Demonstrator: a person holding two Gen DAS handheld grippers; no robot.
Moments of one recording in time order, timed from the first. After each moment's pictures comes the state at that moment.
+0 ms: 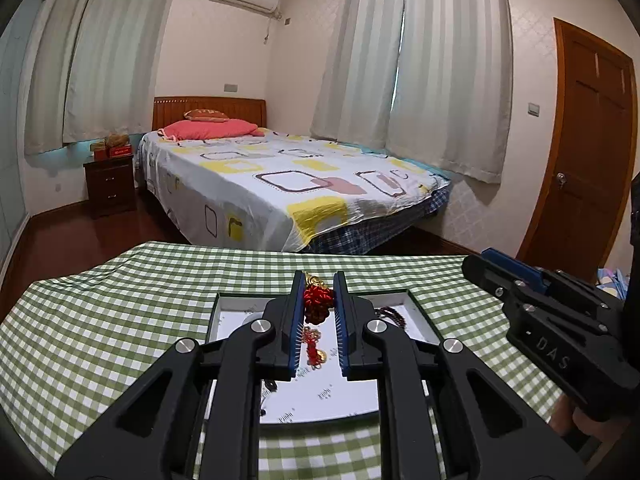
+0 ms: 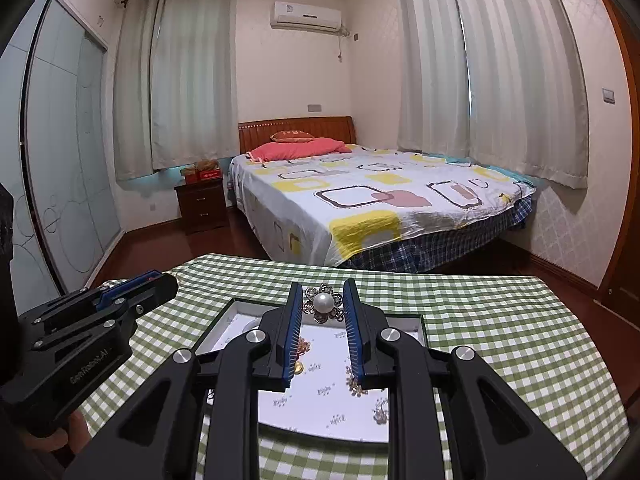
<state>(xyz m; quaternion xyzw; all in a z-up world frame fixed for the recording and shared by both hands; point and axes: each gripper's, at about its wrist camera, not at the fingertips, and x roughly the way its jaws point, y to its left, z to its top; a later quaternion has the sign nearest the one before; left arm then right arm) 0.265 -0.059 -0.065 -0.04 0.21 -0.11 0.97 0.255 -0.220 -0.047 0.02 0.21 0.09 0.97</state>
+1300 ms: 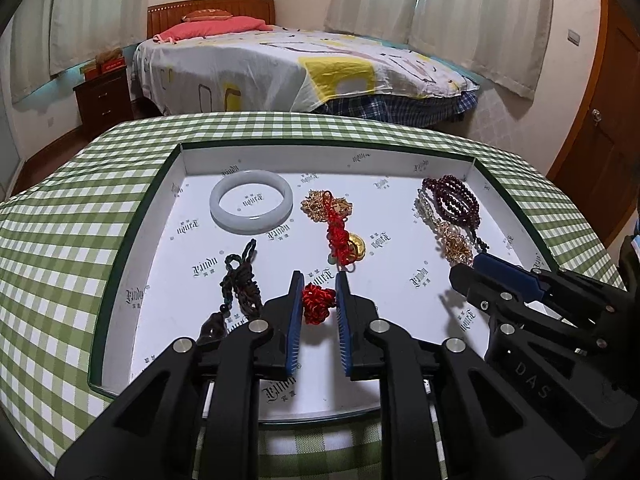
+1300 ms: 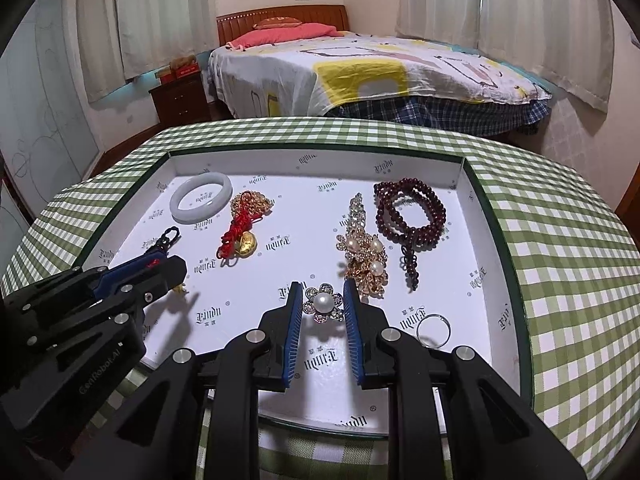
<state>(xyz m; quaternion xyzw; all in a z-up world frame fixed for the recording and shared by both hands) 0.349 -0.075 -0.219 -0.02 0.39 -0.10 0.91 0.333 -0.212 -0.203 0.01 0.41 0.08 0.91</state>
